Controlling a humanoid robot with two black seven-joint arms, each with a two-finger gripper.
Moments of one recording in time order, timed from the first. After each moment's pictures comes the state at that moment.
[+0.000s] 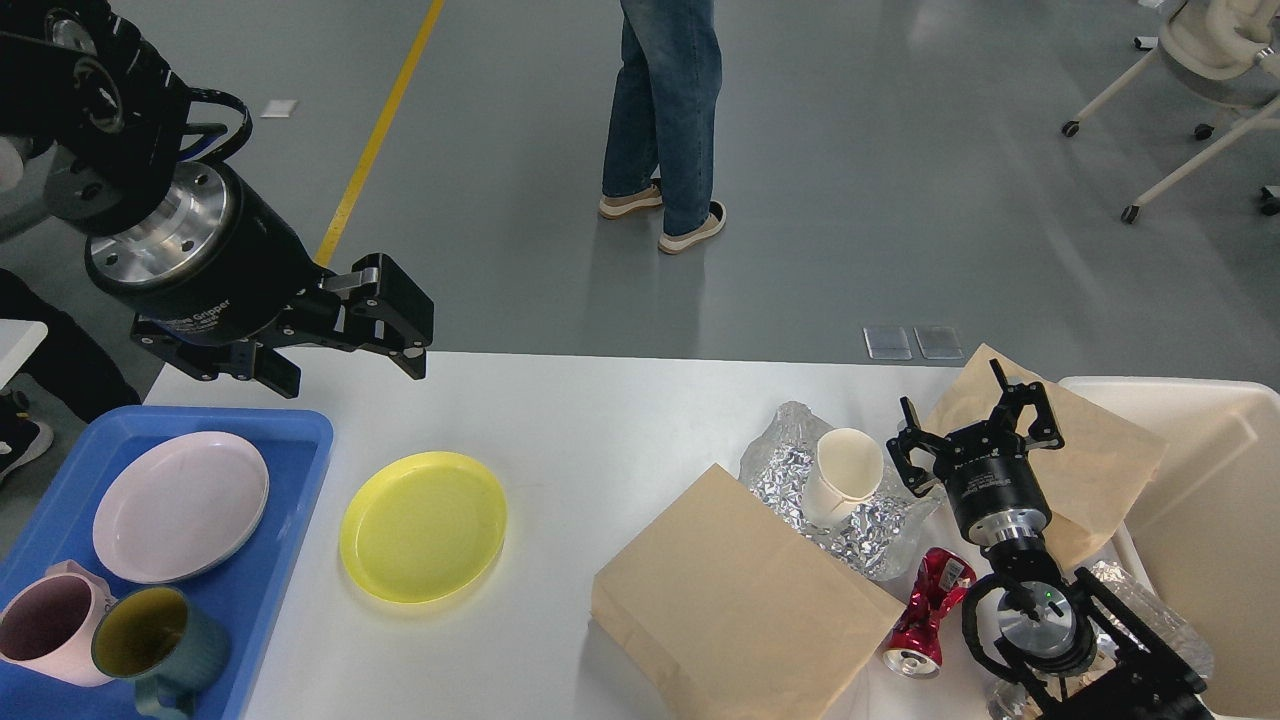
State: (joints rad) left arm -2.66 0.18 1.54 -1.73 -0.23 -0.69 -0.14; right arm 0.21 -0.13 1.21 0.91 -0.21 0.27 0.34
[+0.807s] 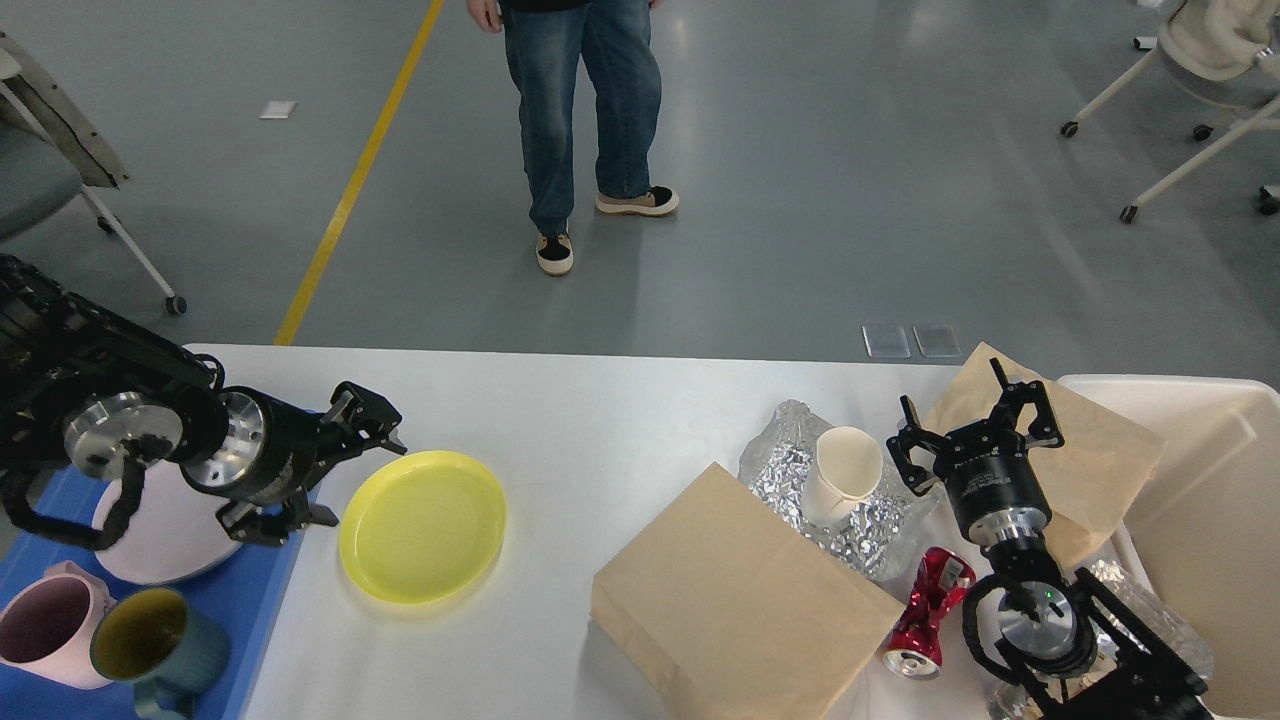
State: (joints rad) left arm -1.81 0.40 1.33 -1.53 -0.65 -0.20 -0.11; right arm 0.21 -0.13 1.21 0.91 -0.21 0.27 0.34
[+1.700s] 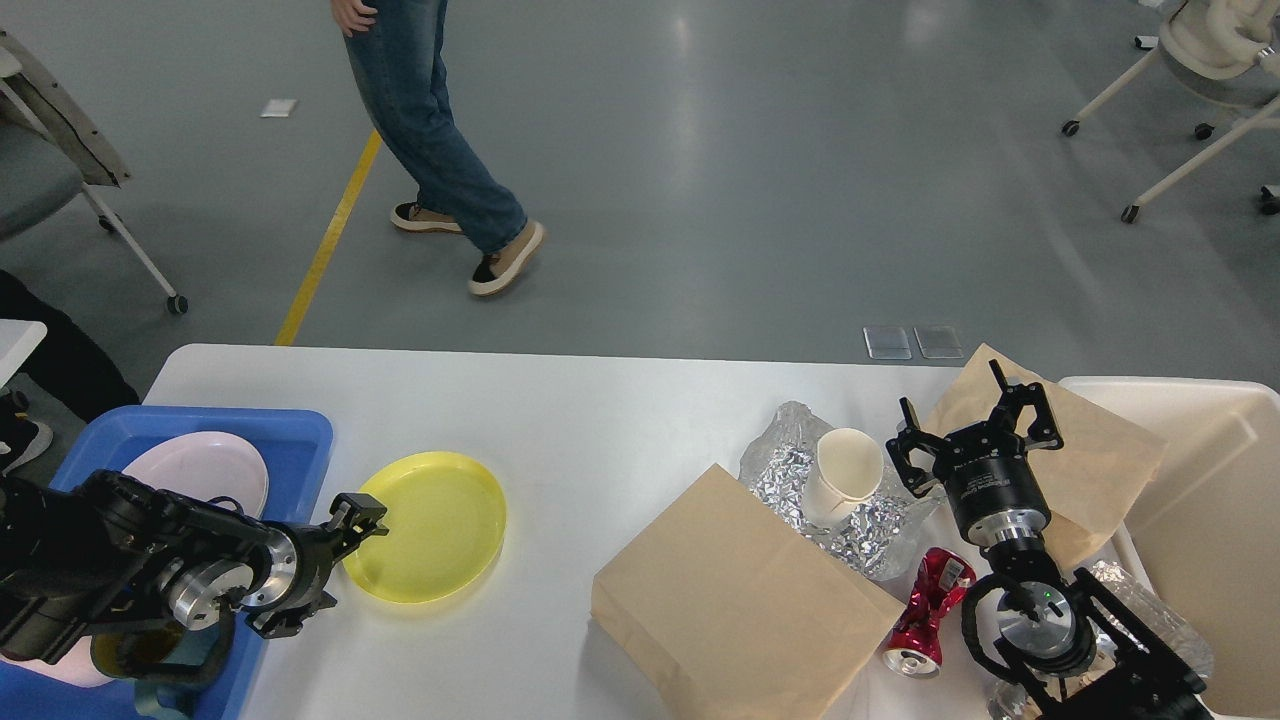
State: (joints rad) left arm -1.24 0.41 1.03 -1.16 -0.52 0.07 -0.10; right arm 0.21 -0.13 1.21 0.91 -0.21 0.27 0.34
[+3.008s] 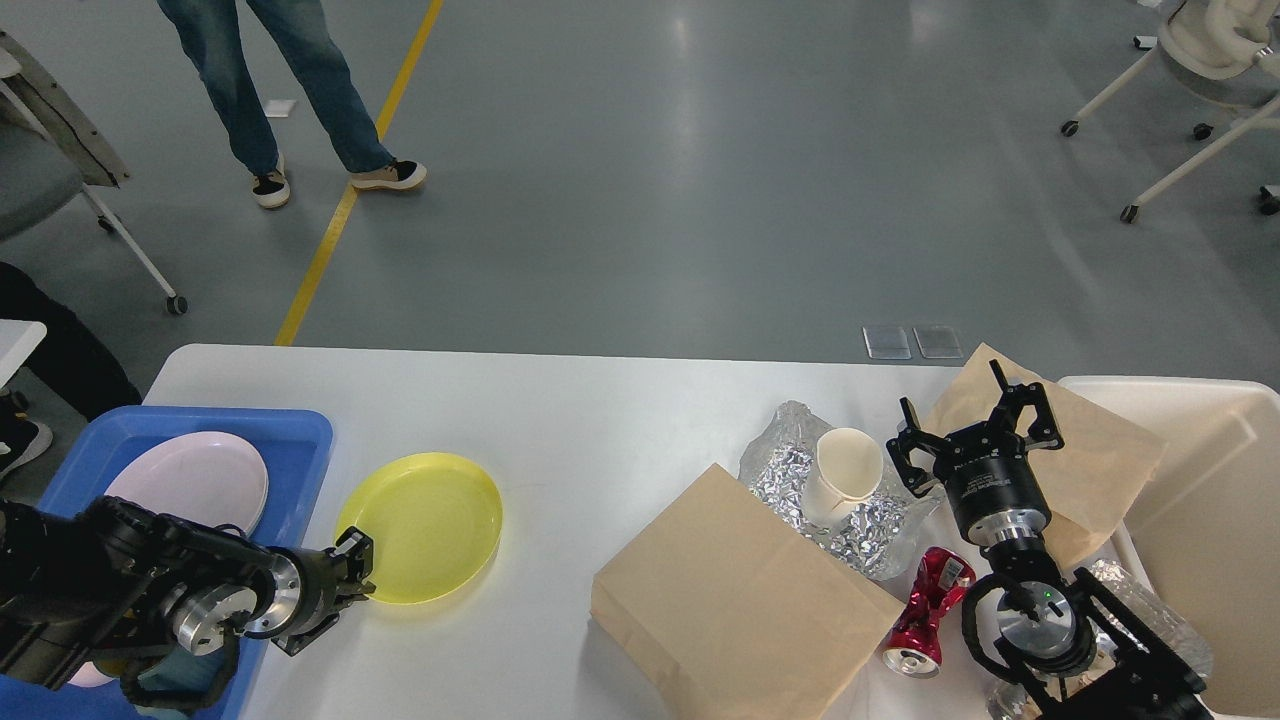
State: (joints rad) left arm -1.21 0.43 0.99 -1.19 -0.52 0.06 -0.09; right arm 0.21 -0.13 1.21 0.91 -0.21 0.27 0.34
